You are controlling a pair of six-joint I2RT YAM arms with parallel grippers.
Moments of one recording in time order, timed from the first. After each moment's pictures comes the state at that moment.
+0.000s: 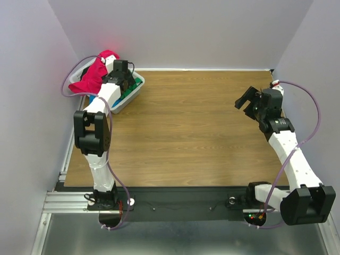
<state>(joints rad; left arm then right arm) -0.14 1.93 1.63 -0.37 -0.41 -0.54 0.05 1.10 0.98 -0.38 0.12 0.59</state>
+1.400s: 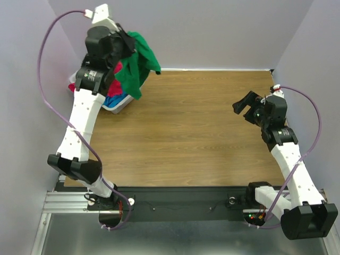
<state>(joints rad) -0.26 1.57 2.01 -0.49 -0.09 -0.44 0.05 0.97 0.90 -0.35 -0.04 0.58</state>
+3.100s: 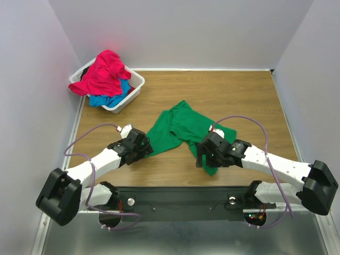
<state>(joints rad) -0.58 1.11 0.50 -0.39 -0.23 -0.96 0.89 1.16 0.75 -0.71 0.19 0.84</state>
